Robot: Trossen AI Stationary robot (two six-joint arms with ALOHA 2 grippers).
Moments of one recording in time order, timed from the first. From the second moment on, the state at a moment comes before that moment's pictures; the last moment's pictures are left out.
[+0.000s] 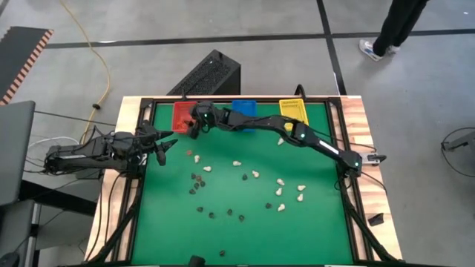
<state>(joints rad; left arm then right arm) 0.04 0.24 0.42 -0.45 -0.48 -0.23 -0.29 2.60 2.30 -0.04 0.07 0.05</state>
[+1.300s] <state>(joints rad) 0.04 0.24 0.42 -0.46 -0.47 -0.23 0.12 0.80 1.07 -0.88 0.40 0.45</state>
